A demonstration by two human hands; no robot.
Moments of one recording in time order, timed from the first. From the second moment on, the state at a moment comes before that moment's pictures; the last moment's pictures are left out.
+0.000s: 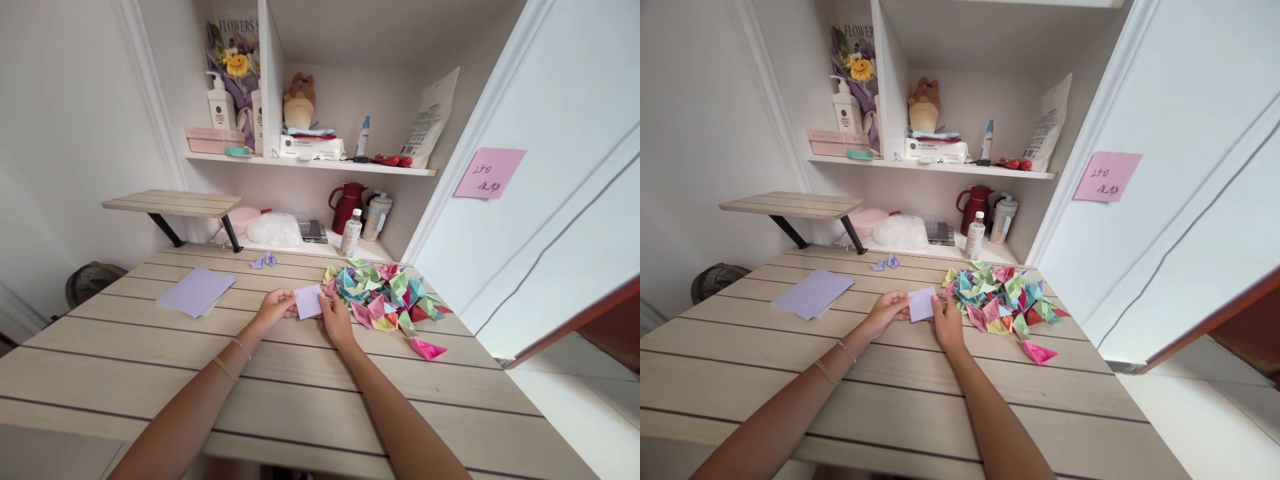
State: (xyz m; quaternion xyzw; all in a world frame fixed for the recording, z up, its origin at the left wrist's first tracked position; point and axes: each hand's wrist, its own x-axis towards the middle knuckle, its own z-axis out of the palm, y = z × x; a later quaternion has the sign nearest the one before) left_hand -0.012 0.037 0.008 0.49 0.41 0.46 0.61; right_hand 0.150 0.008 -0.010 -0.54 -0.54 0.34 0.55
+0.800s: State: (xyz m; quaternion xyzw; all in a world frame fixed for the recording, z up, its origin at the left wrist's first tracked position) left_hand -0.012 0.033 0.013 0.48 0.38 0.50 0.61; right_hand 0.147 -0.003 -0.001 -0.44 -0.72 0.23 0.49
